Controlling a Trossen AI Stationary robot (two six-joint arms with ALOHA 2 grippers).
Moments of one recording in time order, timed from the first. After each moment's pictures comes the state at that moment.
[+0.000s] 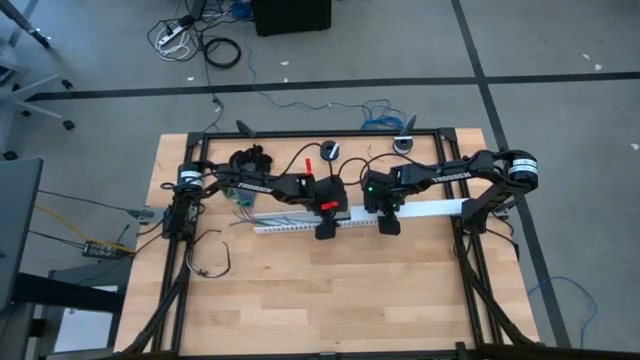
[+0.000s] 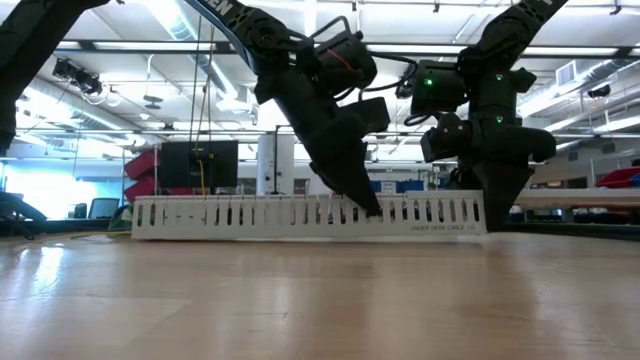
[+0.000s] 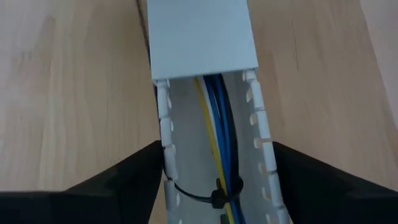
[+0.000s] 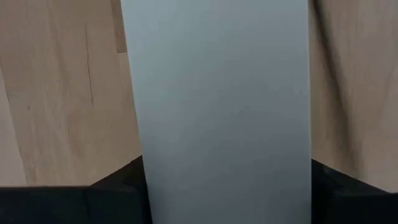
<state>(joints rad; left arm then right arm) 0.12 2.03 1.39 -0.29 0.13 0.12 -0.23 1.55 0.82 -0.60 -0.15 -0.13</state>
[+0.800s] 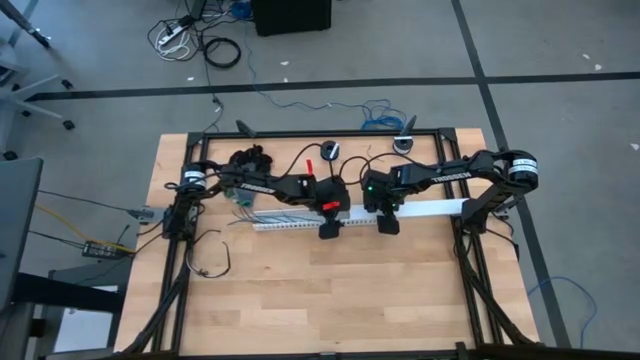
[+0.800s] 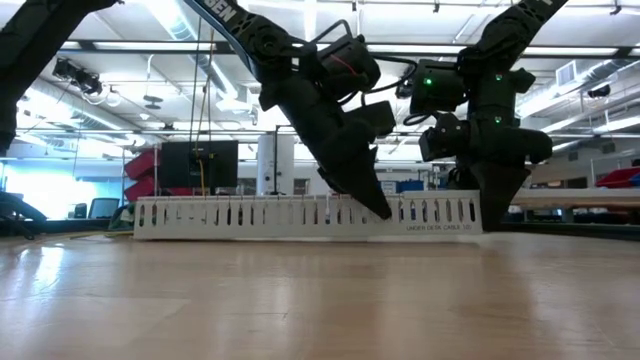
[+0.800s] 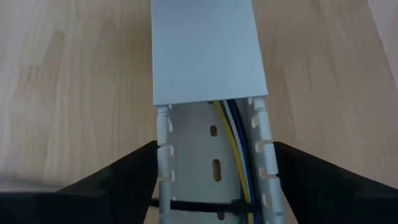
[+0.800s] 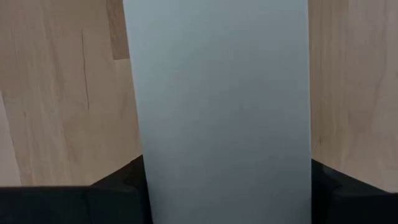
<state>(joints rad) 0.12 2.06 1.39 -0.22 0.11 0.12 -0.23 1.55 0.82 -0.59 -0.15 -0.13</state>
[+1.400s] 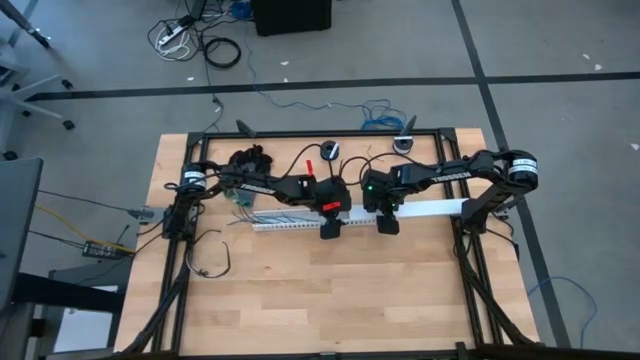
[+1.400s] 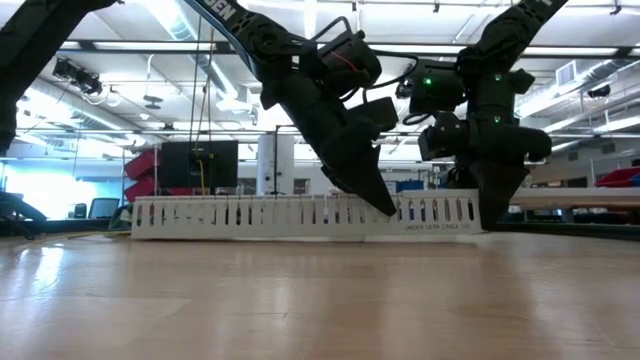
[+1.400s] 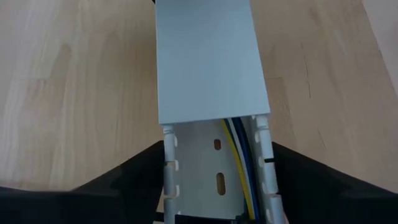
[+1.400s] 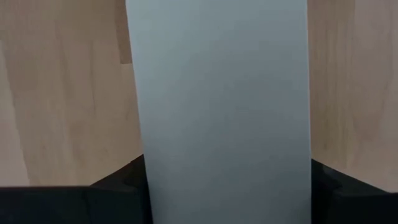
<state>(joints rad) 0.11 2.06 1.39 -0.20 0.09 0.12 -0.23 1.55 0.82 -0.58 -0.17 -0.13</state>
